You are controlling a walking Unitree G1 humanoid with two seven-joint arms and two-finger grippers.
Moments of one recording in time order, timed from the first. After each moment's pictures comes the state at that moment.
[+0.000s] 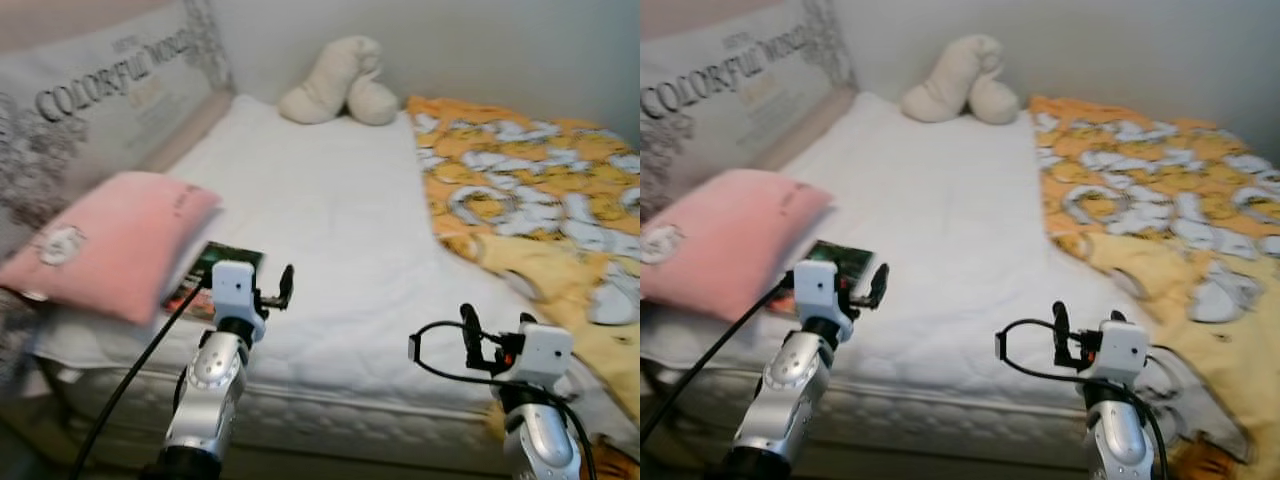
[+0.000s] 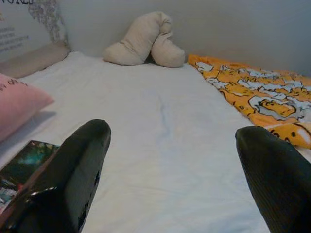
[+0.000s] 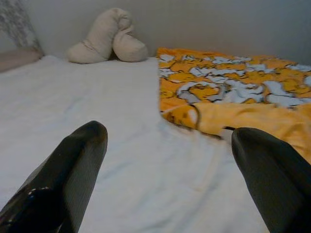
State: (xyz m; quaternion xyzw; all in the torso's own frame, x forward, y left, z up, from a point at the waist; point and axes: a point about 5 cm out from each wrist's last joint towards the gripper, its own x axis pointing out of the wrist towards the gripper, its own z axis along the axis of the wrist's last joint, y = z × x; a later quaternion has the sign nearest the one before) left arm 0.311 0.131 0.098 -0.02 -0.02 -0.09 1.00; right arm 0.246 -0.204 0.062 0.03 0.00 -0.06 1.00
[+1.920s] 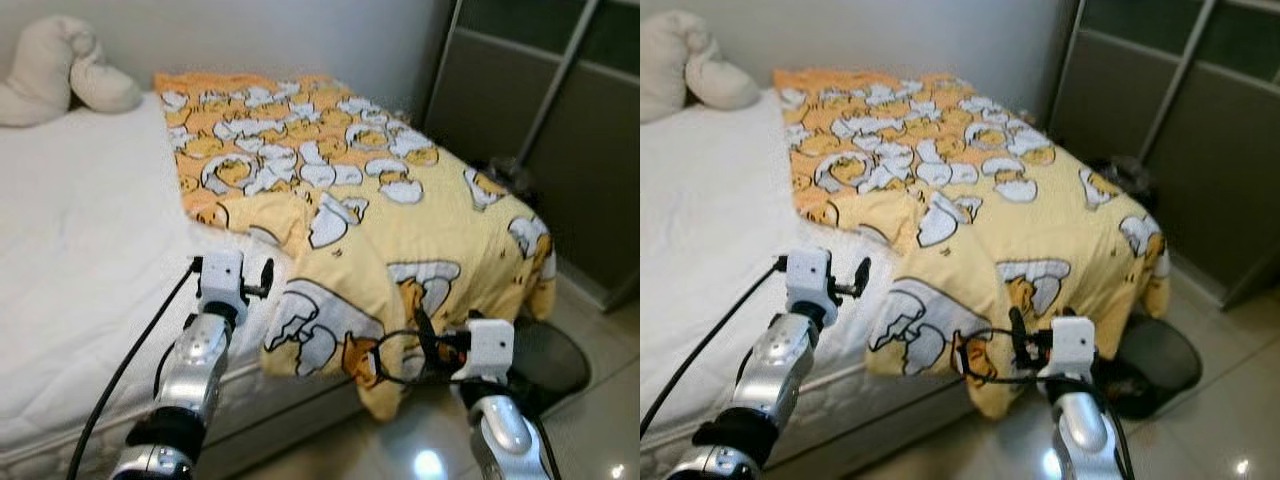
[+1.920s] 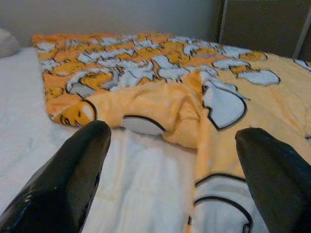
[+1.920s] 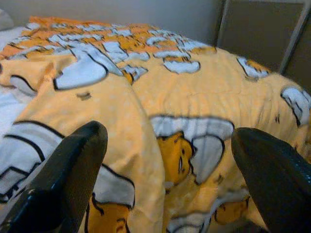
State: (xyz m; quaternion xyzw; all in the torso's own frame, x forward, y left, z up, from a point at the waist) left arm 0.335 0.147 0.088 0.03 0.01 -0.07 1.00; right arm 0.255 -0.178 0.050 0.00 0.02 0.01 1.00
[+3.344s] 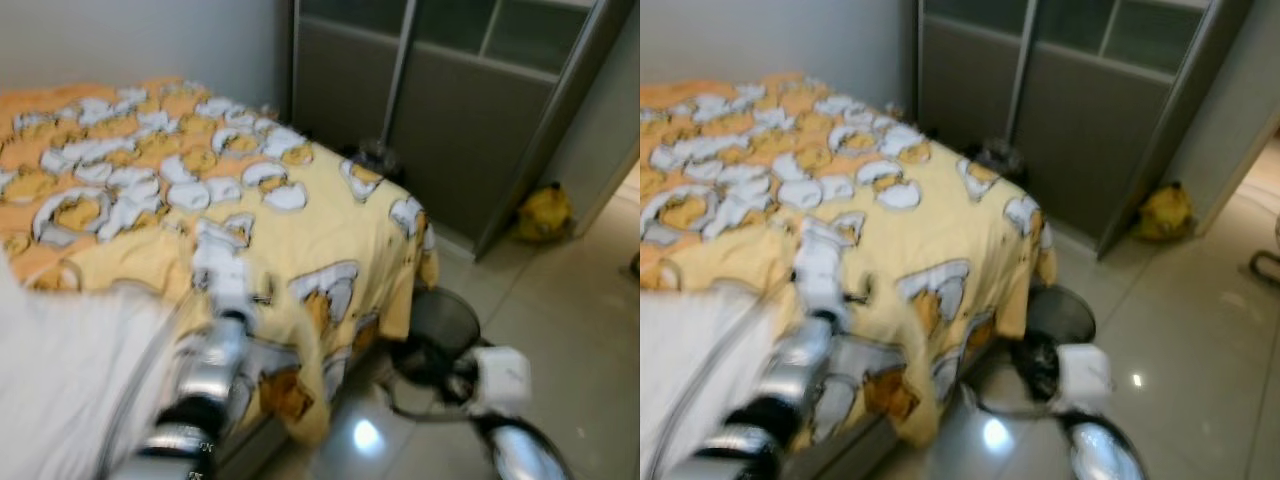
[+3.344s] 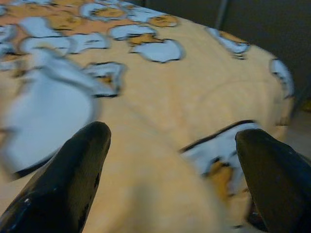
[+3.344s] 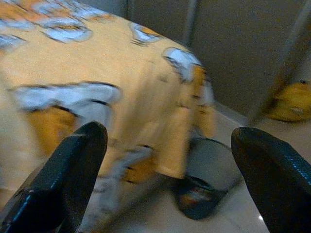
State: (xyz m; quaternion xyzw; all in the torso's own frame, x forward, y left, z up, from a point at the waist) left arm 0.342 0.134 0.064 0.00 0.10 -0.01 1.00; right arm 0.222 -0.193 0.031 -0.02 0.07 0.02 1.00
